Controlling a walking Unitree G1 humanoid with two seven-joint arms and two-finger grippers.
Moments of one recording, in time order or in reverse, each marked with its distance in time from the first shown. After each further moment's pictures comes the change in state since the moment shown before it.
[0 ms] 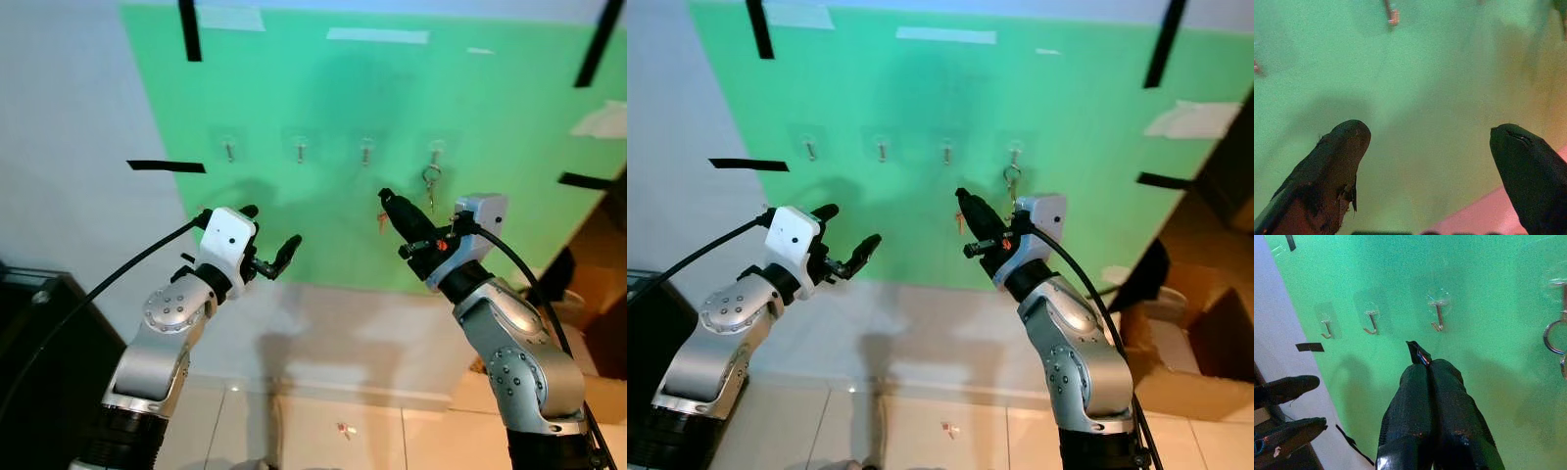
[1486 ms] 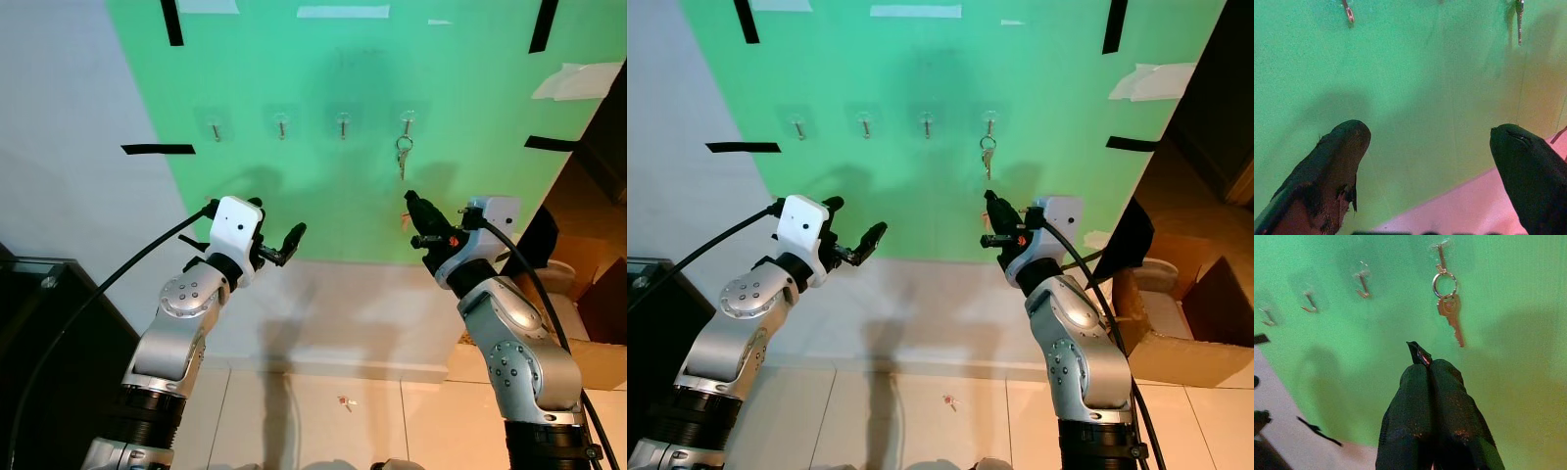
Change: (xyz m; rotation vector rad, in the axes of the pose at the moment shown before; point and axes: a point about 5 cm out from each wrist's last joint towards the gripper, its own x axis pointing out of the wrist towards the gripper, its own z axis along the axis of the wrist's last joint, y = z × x) left arm 0.019 0.001 0.001 -0.054 -0.004 0.052; right arm 0.001 -0.022 -0.006 -0.015 0.024 -0.215
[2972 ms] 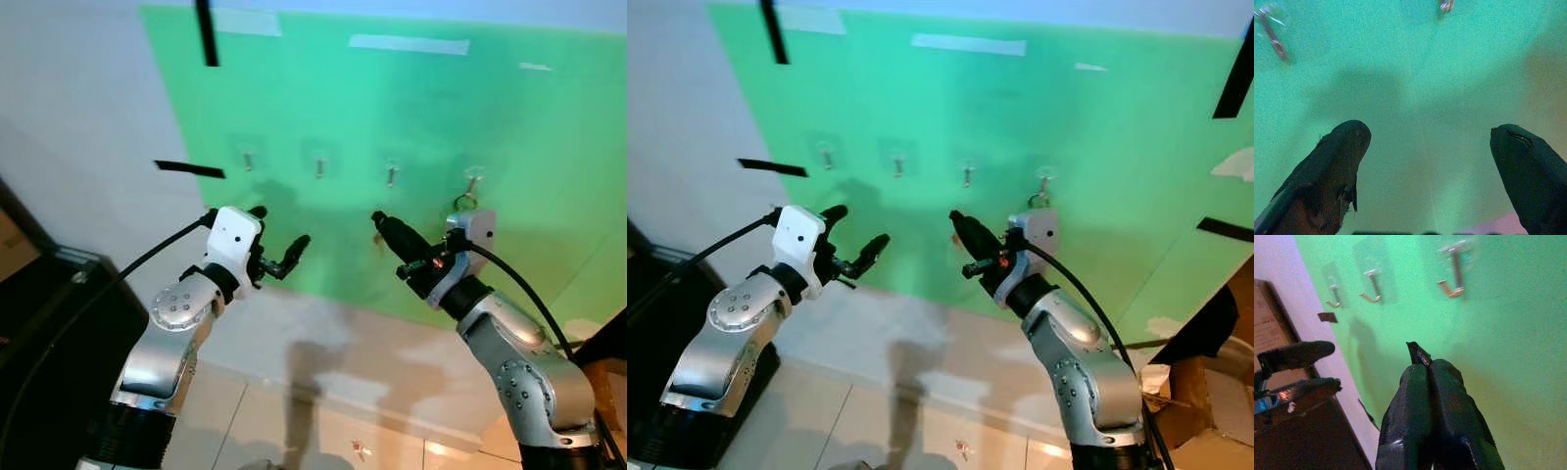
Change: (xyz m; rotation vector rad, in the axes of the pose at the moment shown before) left arm -0.014 -0.007 0.002 0.001 -0.012 -0.084; right arm -0.016 0.018 -0.008 -0.002 0.078 0.255
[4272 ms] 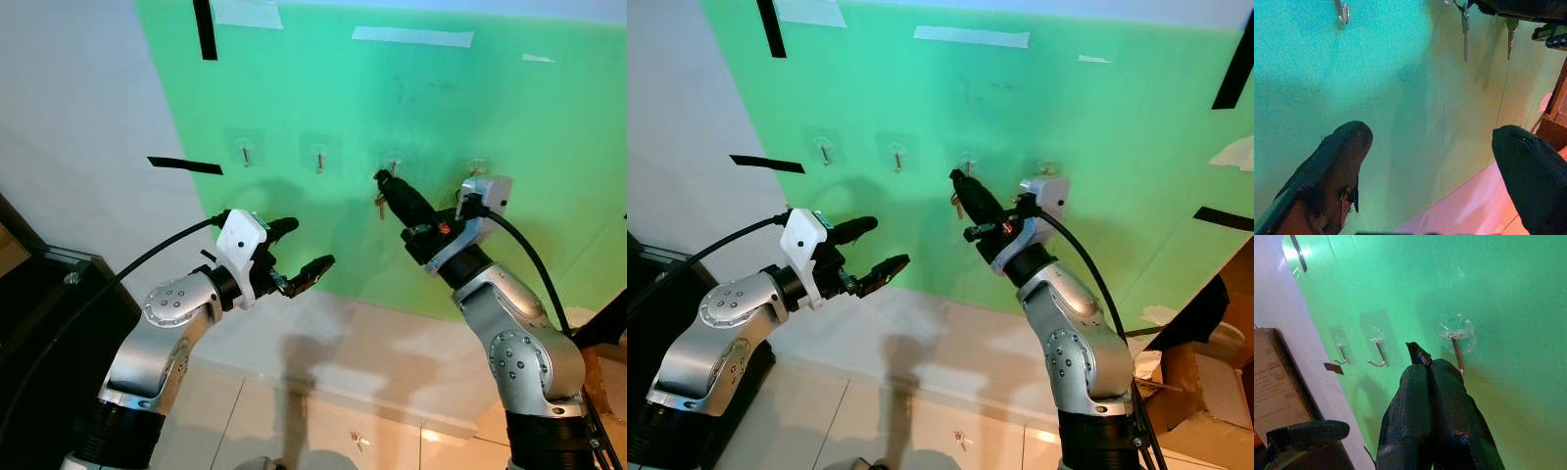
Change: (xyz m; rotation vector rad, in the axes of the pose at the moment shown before) left arm -0.004 -0.012 0.010 -0.071 -0.027 -0.302; right arm 0.018 0.002 0.030 0.057 -0.169 0.026
